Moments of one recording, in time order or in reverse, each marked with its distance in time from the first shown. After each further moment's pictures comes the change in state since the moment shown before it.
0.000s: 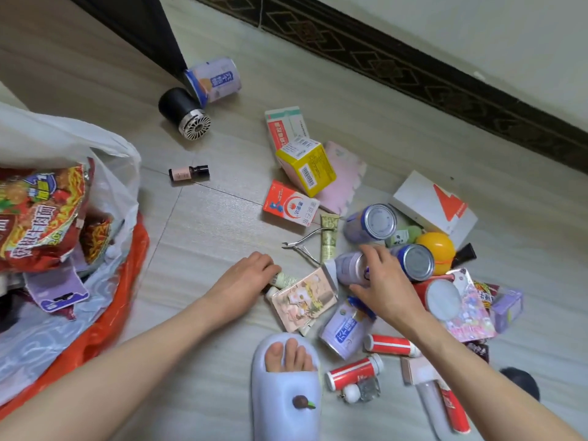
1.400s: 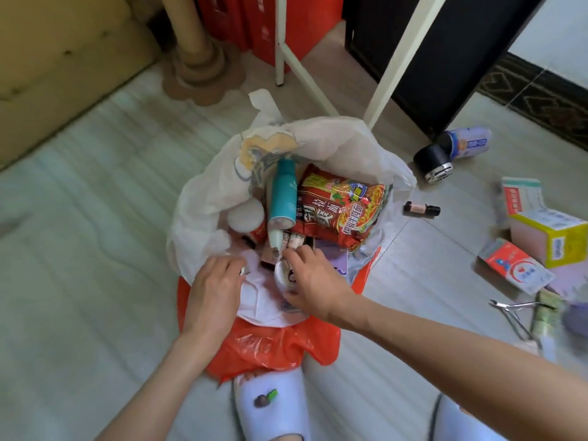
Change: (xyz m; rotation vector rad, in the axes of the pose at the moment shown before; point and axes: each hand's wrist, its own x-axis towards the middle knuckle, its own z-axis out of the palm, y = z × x) left_hand -0.338 -0.089 -0.113 0.268 0.627 -0.868; right_hand -0.040 -0.412 0.091 -0.123 -0.144 -0.902
